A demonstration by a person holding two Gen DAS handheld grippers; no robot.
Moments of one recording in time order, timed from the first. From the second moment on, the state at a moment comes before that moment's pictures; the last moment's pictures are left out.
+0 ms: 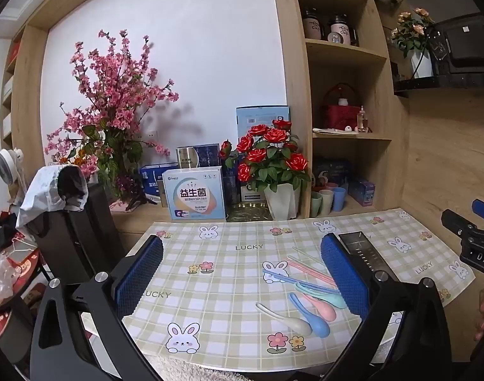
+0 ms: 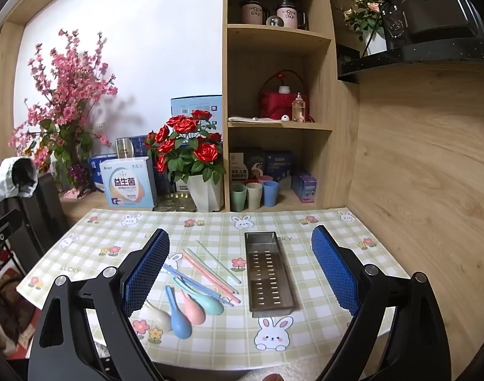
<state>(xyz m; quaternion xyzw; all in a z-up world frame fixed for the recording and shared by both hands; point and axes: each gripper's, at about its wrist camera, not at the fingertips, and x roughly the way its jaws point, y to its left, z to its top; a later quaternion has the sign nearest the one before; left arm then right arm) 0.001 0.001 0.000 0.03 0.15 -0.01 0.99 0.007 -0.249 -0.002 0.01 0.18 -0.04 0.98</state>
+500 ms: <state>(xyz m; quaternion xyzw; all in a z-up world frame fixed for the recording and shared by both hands) 0.003 0.002 0.003 0.03 0.15 0.00 0.99 0.006 -0.249 -0.002 0.01 0.18 -0.04 0.98</state>
